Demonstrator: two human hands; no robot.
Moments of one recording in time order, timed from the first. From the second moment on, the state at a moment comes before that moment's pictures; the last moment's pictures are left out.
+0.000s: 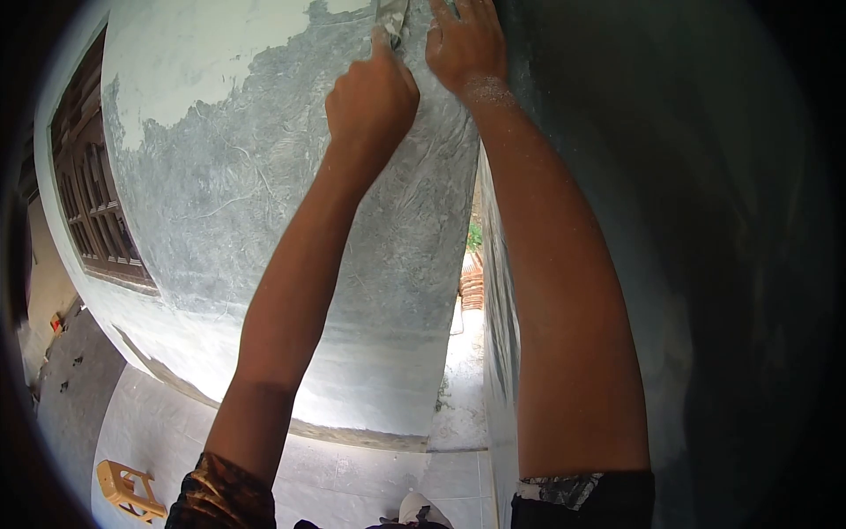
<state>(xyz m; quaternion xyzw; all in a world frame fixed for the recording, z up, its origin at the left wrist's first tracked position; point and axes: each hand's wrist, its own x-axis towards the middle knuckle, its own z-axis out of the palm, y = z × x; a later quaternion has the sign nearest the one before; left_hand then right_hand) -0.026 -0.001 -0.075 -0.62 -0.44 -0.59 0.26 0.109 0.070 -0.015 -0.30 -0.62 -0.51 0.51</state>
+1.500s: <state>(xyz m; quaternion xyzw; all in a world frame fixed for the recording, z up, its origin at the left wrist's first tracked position) -0.029 0.002 -0.054 -0.62 -0.45 -0.59 0.27 0.108 0.068 -0.014 -0.32 -0.62 -0.53 0.48</state>
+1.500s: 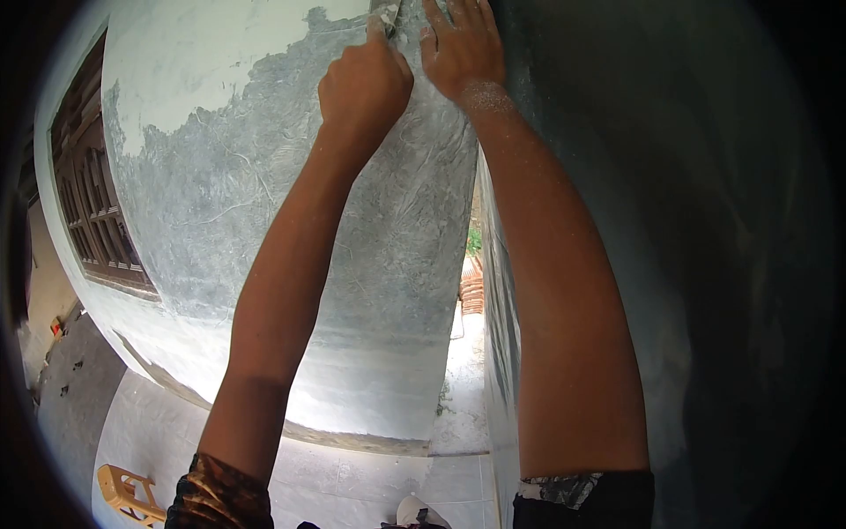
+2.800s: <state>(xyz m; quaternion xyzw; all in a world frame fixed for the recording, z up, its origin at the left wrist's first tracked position) -0.024 -0.018 -0.061 -0.62 -0.45 -0.59 0.23 0.111 0.068 -0.015 -0.30 -0.63 -0.53 0.48</state>
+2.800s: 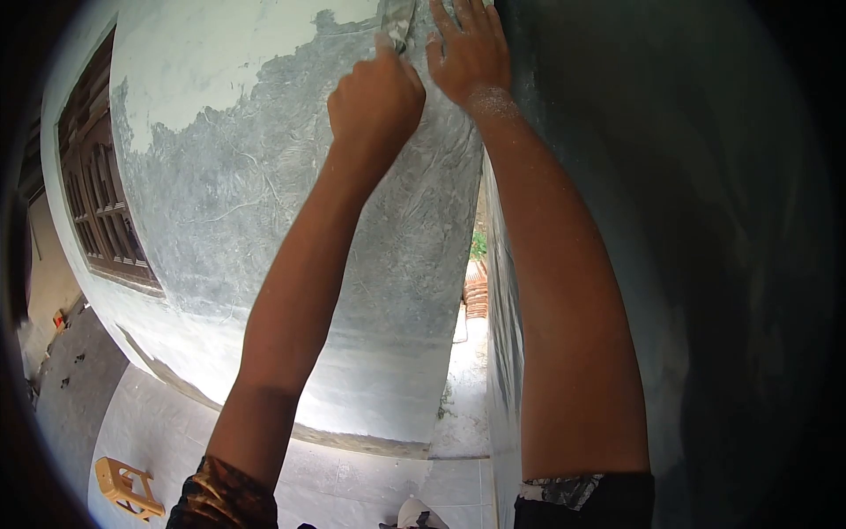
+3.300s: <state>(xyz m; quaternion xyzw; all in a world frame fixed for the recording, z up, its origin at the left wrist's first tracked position) -0.026 -0.020 -0.078 -0.63 -0.51 -0.52 0.26 0.108 0.065 -0.016 -0.30 -0.63 -0.52 0.49</state>
